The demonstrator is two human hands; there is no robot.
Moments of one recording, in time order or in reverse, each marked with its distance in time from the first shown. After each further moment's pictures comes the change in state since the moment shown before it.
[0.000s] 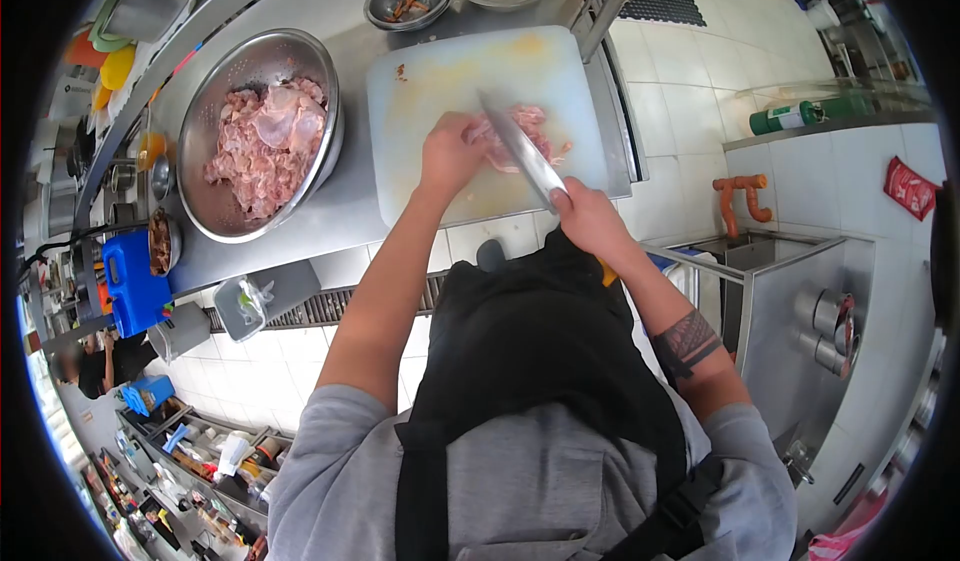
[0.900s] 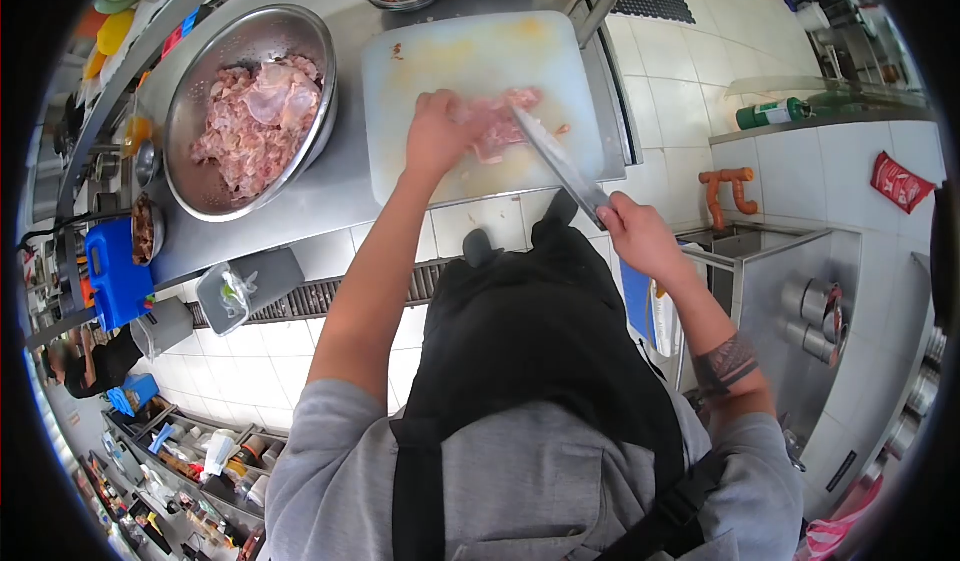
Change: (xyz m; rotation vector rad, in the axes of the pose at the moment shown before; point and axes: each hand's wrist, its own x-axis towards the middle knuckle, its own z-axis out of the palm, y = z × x) left_hand -0.012 0.004 -0.016 -0.025 0.036 -0.146; right_hand -0.077 0.014 -0.056 -0.167 -0.034 0.011
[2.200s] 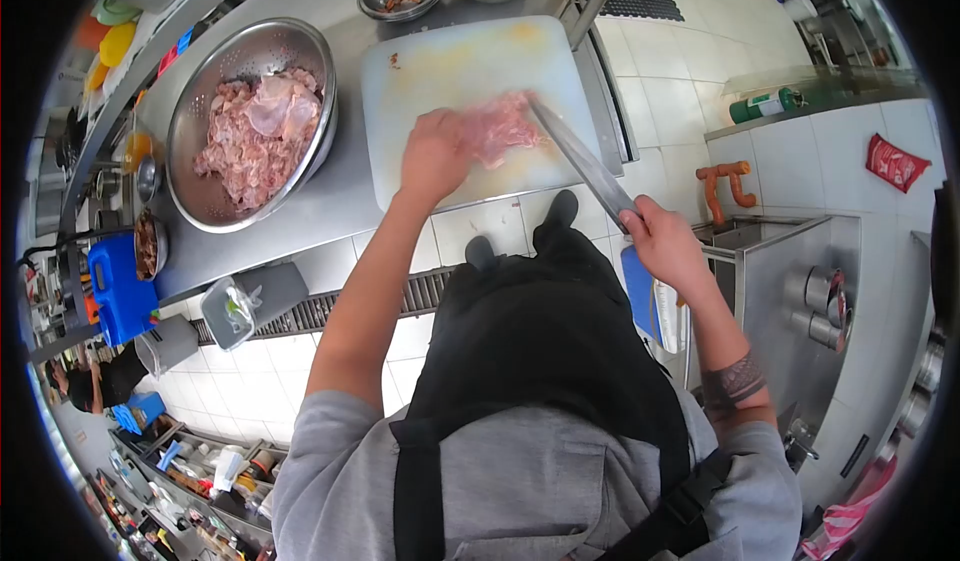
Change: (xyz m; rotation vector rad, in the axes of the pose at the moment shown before) left_hand -0.017 -0.014 -0.009 0.240 0.015 0.404; right_hand -0.036 -0.012 -0.026 -0.044 0.075 0.062
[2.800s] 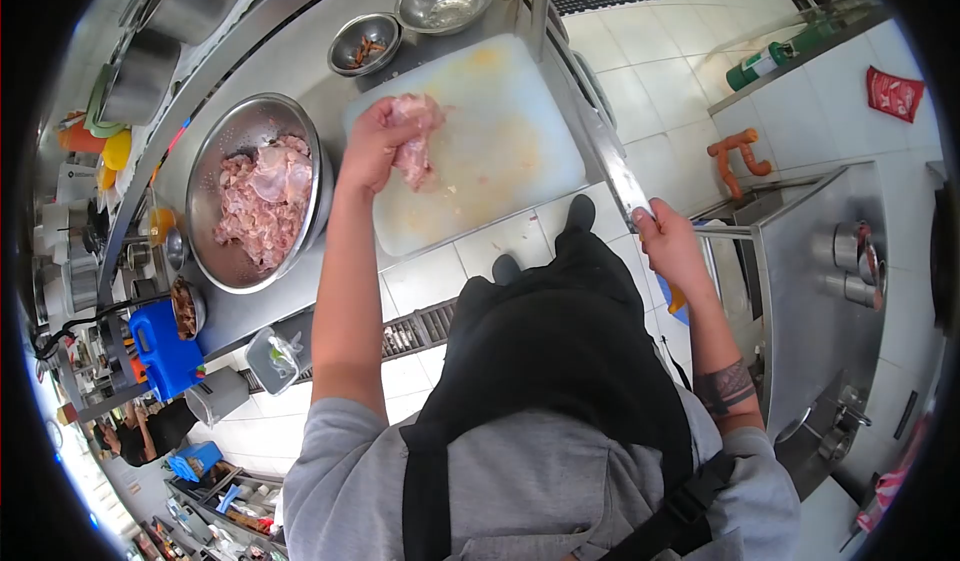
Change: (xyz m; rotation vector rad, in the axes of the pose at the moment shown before) left_hand 0.101 0.020 -0.086 -1.083 -0.382 -0.510; right_hand -0.011 0.051 0.031 0.475 0.218 0.263
